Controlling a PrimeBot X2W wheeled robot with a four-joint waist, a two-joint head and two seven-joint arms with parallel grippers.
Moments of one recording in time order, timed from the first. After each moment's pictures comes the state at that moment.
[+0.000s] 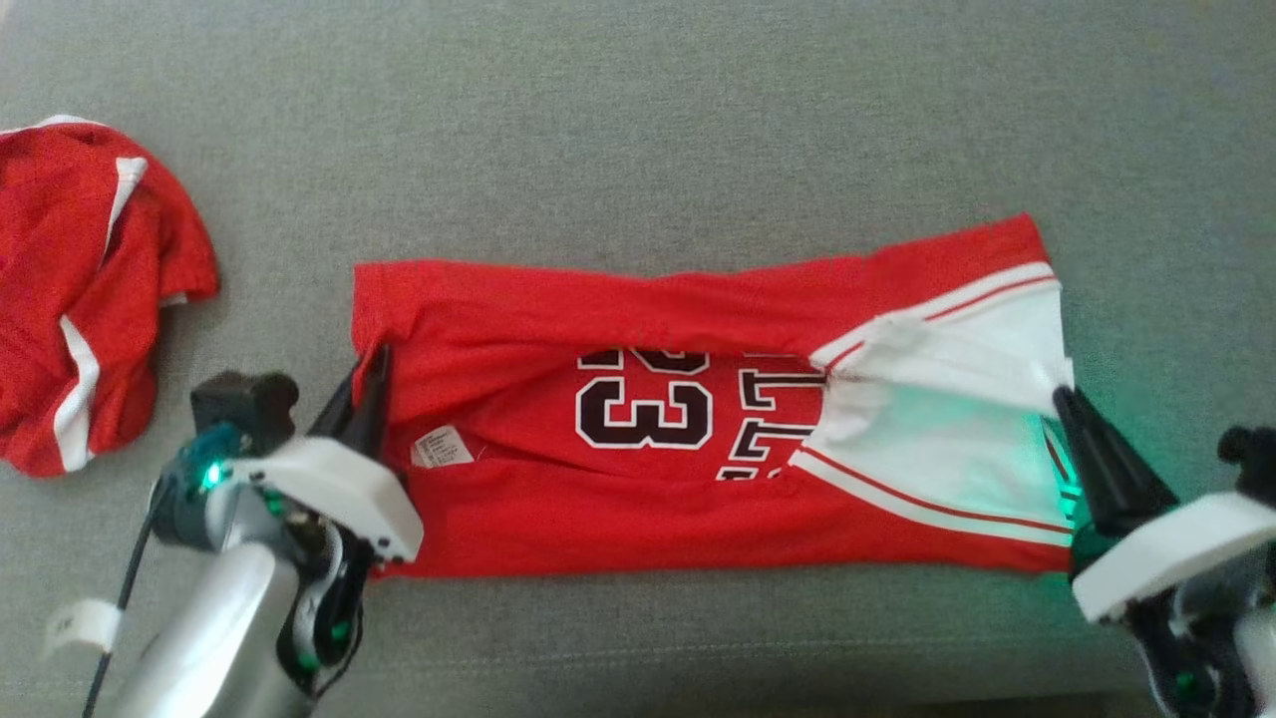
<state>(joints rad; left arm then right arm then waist) -0.28 0.32 -0.47 0.25 -0.57 0.16 -0.07 -0.01 -0.34 0.12 0.06 0.64 0.13 0.14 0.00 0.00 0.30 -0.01</state>
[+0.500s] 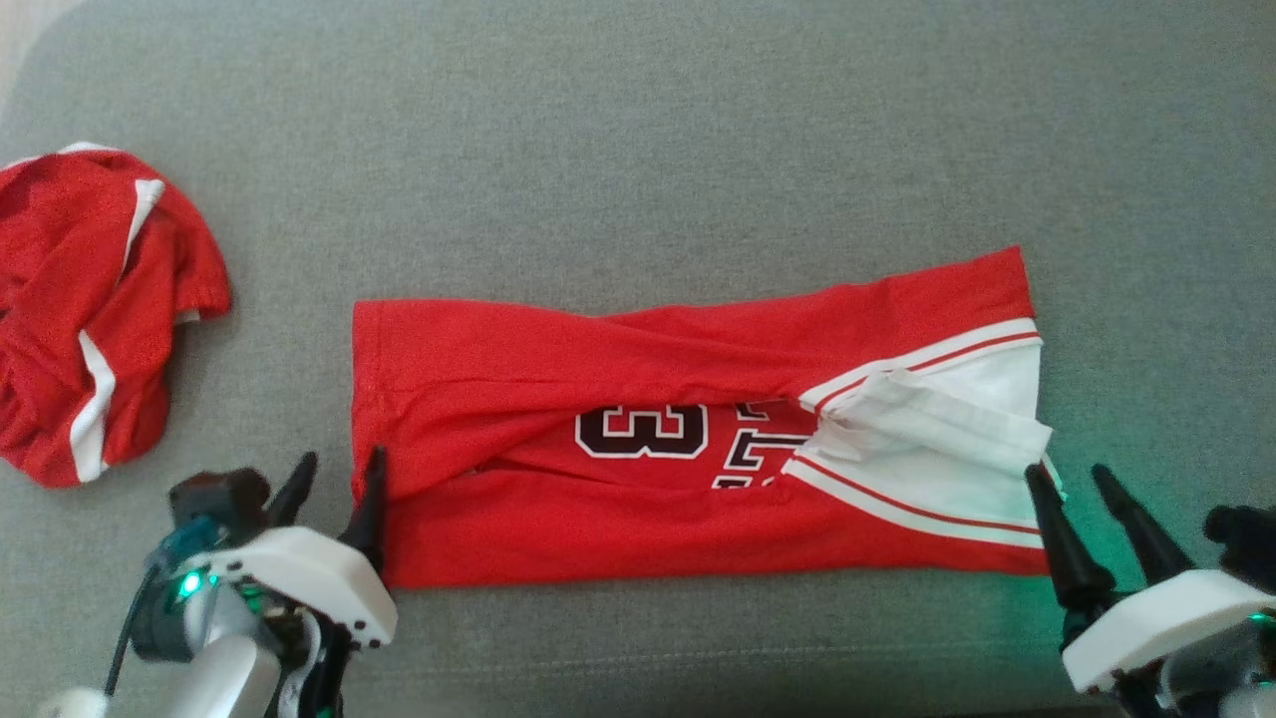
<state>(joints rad) -0.12 0.34 -0.45 0.24 -0.63 0.20 -0.05 0.14 -0.24 0.04 0.02 0.53 0.13 0.16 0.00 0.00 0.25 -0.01</state>
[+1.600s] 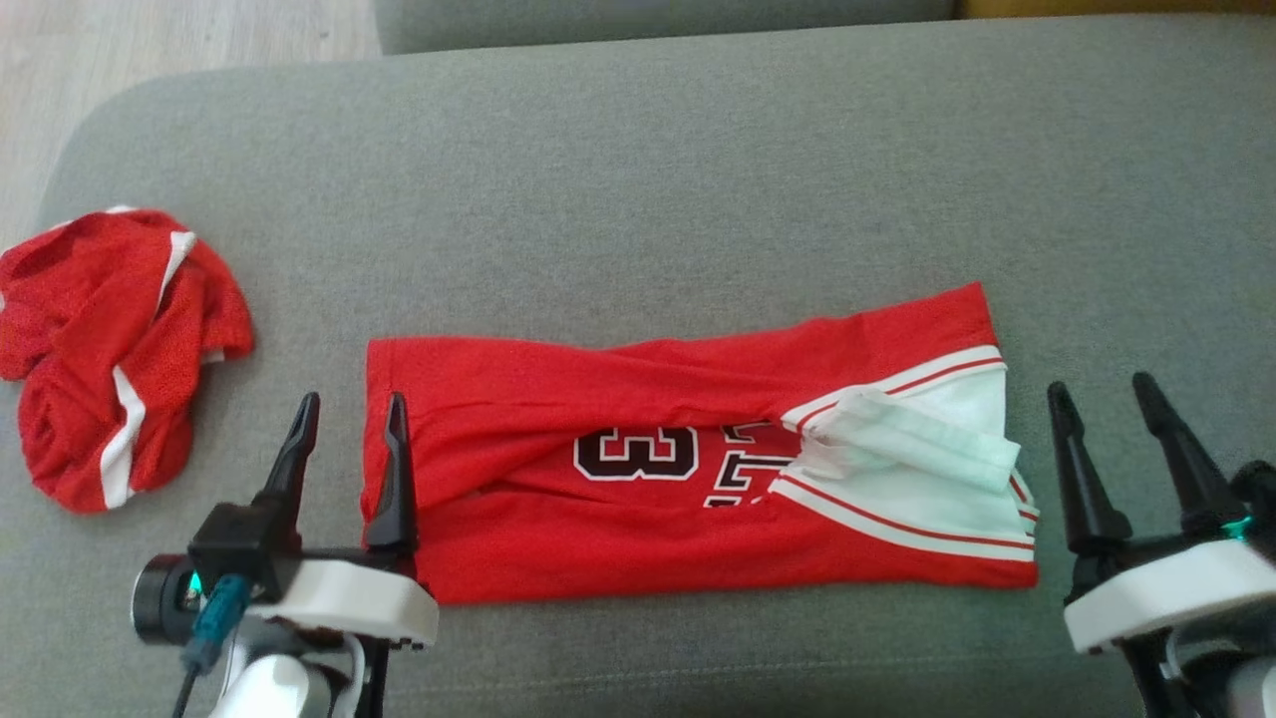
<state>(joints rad) -0.03 0.31 -0.43 -0.01 -0.39 0.33 -0.25 0.13 -0.14 -0.03 -0.22 0.26 0.13 0.14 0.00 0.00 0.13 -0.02</state>
